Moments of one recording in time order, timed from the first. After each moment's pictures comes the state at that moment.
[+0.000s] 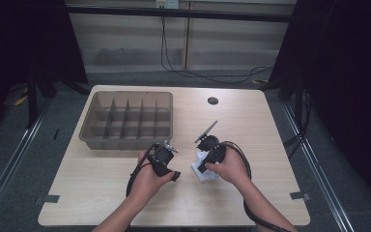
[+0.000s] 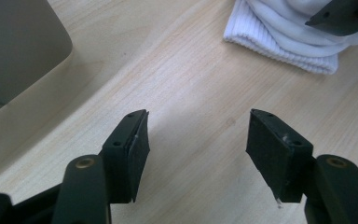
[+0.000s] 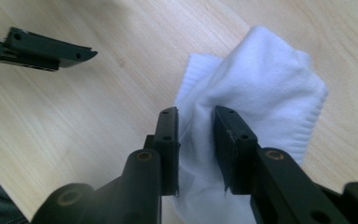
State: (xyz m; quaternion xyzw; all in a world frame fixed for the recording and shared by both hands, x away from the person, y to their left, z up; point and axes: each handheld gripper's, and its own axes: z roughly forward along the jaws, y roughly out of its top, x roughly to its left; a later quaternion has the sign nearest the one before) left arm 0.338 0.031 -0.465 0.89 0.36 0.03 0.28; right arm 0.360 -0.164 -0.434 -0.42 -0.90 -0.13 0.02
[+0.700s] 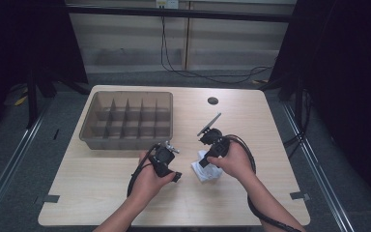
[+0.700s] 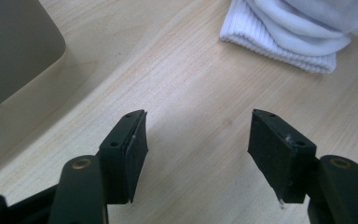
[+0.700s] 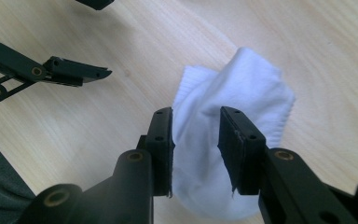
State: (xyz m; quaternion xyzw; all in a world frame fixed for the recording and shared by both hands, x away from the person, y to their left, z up) left arm 0.338 0.029 -0.466 0.89 0.35 0.03 0.27; right arm 0.364 -0.168 -0.406 -0.42 -0.89 -0.14 0.01
